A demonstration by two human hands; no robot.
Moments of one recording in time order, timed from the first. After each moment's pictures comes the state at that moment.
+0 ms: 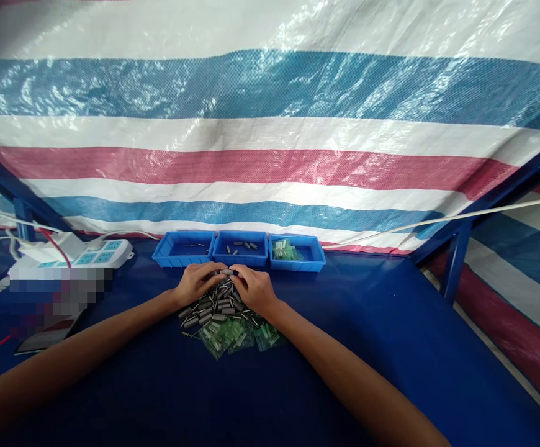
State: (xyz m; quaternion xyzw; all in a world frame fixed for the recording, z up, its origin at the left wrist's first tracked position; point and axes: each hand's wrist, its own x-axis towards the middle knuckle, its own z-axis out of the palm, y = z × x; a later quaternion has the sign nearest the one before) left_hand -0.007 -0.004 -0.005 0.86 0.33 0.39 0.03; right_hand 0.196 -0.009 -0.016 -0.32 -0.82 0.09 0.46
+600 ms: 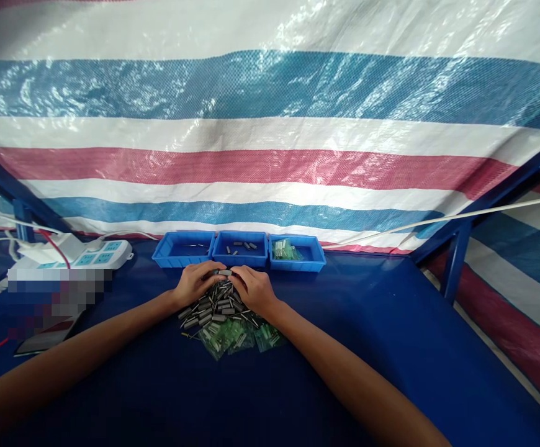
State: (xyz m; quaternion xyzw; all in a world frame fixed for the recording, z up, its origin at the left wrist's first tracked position) left_hand -0.008 -0.003 -0.007 0.85 0.32 0.41 0.04; right_hand 0.196 -0.007 -0.016 -0.30 -0.83 0.08 0.46
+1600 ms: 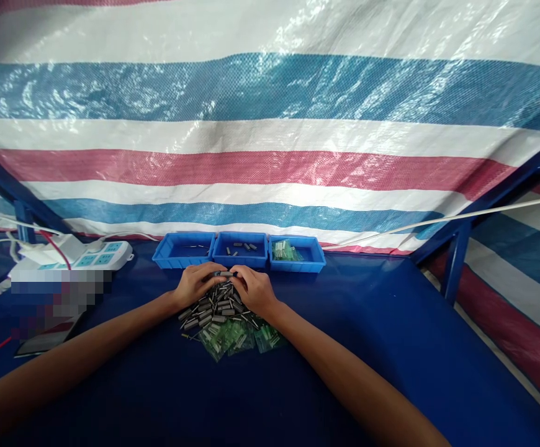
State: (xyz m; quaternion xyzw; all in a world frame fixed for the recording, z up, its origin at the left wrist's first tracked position) left_hand -0.009 -0.001 -0.009 0.86 0.31 0.41 0.06; right_hand 0.197 -0.007 -0.016 -0.31 -0.83 0.11 0.46
